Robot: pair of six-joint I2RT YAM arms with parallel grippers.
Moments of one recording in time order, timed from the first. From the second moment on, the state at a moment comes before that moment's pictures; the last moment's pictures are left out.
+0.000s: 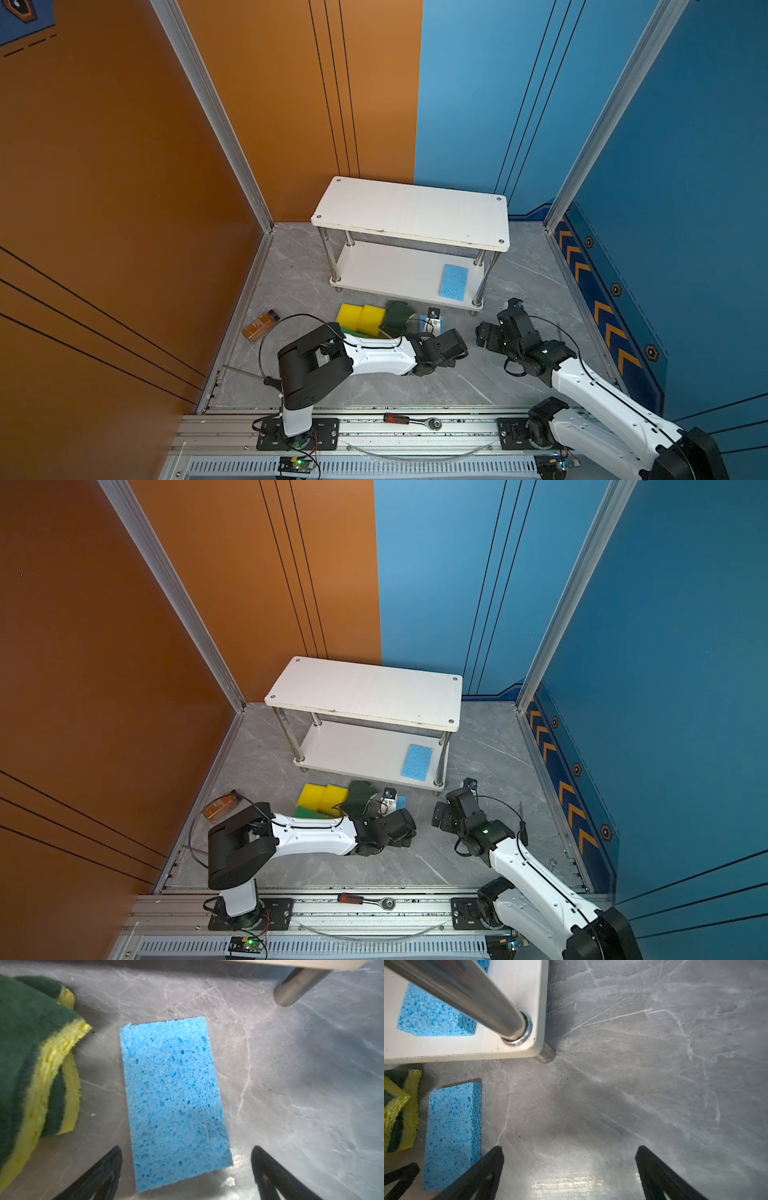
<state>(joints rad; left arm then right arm) -1.19 1.86 1.10 -0.33 -0.44 -0.92 0.45 0.91 0.46 -0.48 0.20 0.63</state>
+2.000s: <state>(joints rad) -1.22 1.61 1.11 -0.46 -0.48 -0.73 0.44 0.96 0.46 -0.44 0.17 0.63</state>
